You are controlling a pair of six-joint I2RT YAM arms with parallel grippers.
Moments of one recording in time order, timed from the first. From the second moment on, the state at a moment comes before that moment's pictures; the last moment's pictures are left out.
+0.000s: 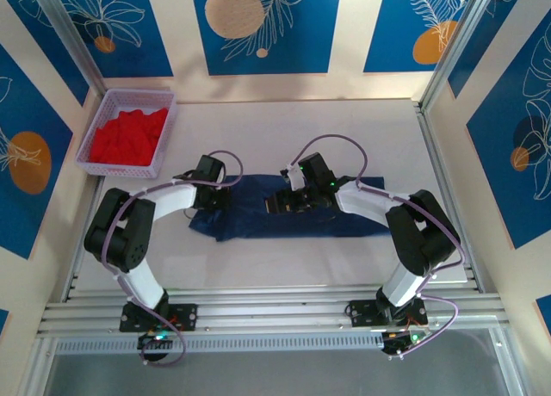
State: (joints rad) left arm -0.40 1.72 0.94 -0.33 0.05 -0.34; right arm 0.57 1.66 0.95 -0.21 -0.55 0.41
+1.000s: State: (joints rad) left arm -0.21 1.63 1.32 -1.06 -0.63 -0.03; right arm 0.37 1.59 1.00 -0.39 -0.40 0.41
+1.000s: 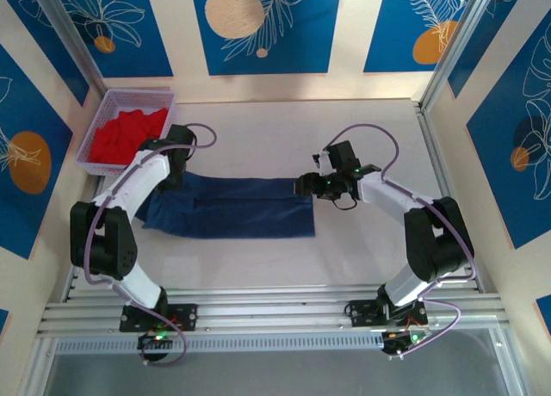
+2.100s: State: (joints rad) left arm -0.25 1.66 1.50 -1.20 -0.60 0.01; right arm 0.46 1.93 1.13 -0.31 -0.53 0.45
